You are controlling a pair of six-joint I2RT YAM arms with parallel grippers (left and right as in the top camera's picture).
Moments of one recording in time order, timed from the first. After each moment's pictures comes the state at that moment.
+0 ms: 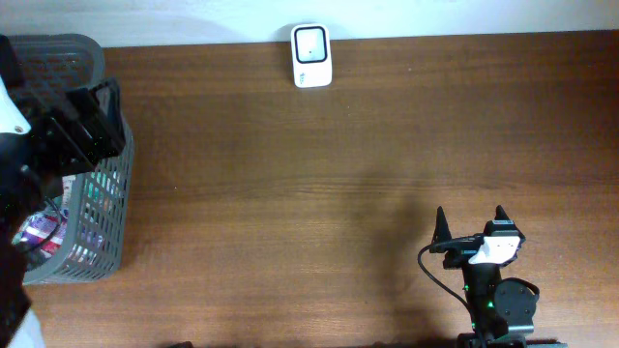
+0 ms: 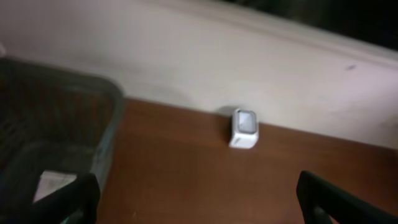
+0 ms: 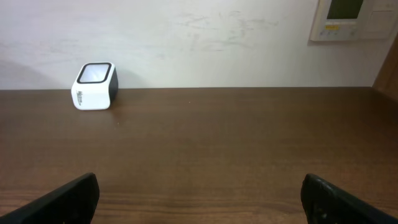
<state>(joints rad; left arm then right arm) 0.25 1.30 2.13 -1.27 0.29 -0.15 -0.01 0.01 0.01 -0.08 0.01 0.01</state>
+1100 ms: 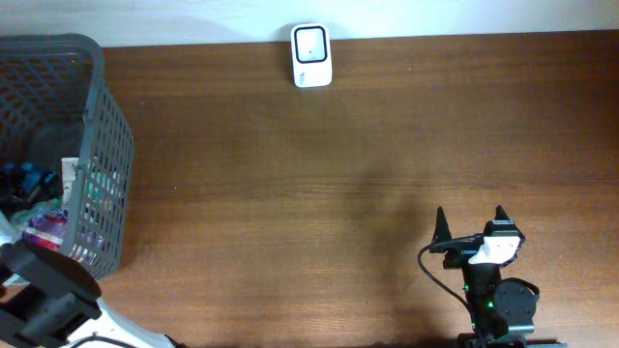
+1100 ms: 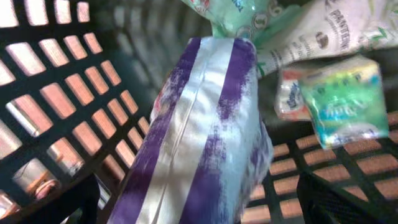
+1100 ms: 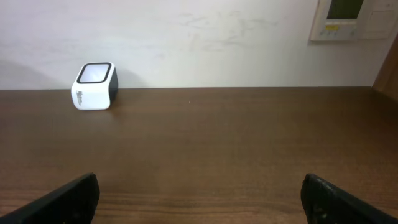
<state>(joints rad) 0.69 1.97 1.95 -1.59 -0.11 -0.44 -0.01 0.01 0.01 -0.08 0.01 0.01</state>
